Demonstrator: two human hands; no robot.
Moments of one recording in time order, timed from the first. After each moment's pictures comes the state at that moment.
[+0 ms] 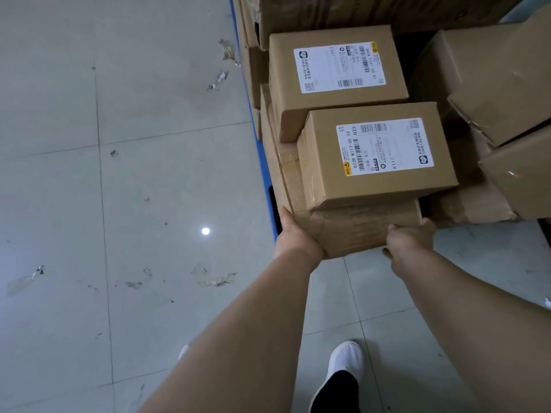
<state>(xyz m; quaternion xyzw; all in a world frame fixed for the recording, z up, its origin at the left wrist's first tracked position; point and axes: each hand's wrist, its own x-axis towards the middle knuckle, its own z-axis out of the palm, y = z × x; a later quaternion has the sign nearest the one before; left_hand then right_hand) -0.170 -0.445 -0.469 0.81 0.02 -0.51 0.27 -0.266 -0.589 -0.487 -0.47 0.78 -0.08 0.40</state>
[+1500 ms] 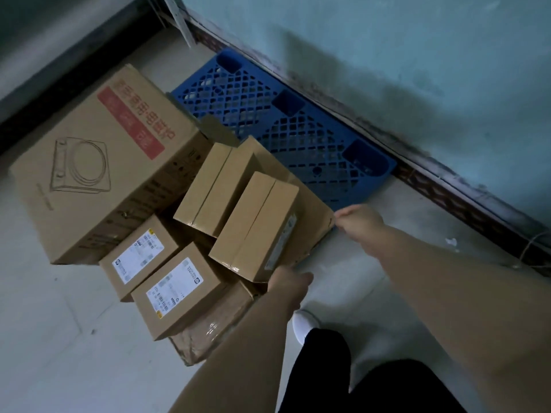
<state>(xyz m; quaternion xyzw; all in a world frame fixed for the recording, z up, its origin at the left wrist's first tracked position) -0.378 -0.736 -0.271 0.80 -0.10 -0.57 0.14 -0.489 -0.879 -0.291 -0.51 0.65 -0.03 0.55</state>
